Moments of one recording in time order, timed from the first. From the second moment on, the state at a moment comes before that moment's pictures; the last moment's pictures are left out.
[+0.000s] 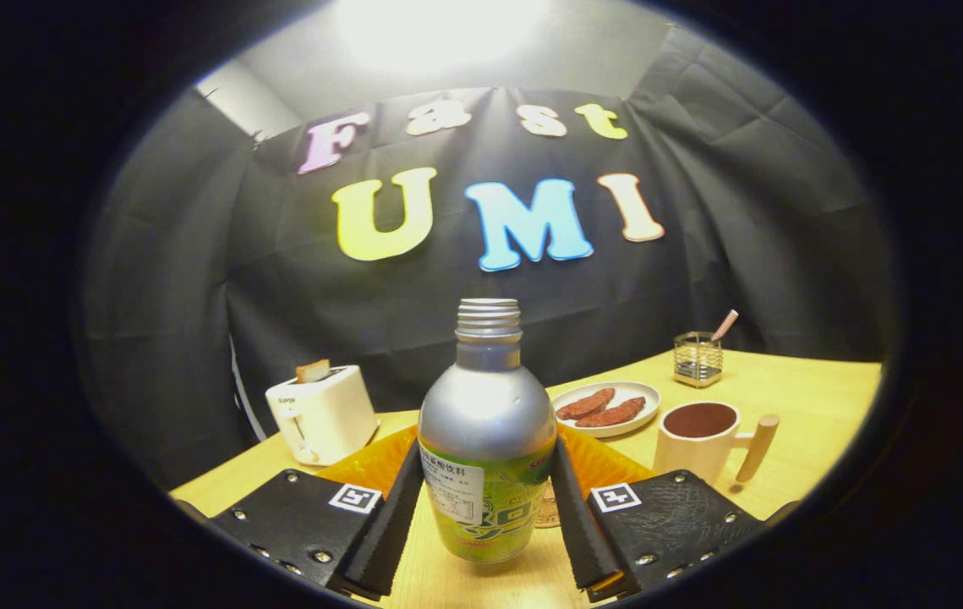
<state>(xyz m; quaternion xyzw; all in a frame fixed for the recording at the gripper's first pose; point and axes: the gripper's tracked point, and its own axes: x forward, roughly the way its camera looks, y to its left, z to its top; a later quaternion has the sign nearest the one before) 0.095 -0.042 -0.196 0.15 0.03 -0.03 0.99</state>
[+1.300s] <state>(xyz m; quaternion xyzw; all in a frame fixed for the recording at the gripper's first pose) 0.136 -0.071 -0.193 0.64 -0.01 0.01 0.77</state>
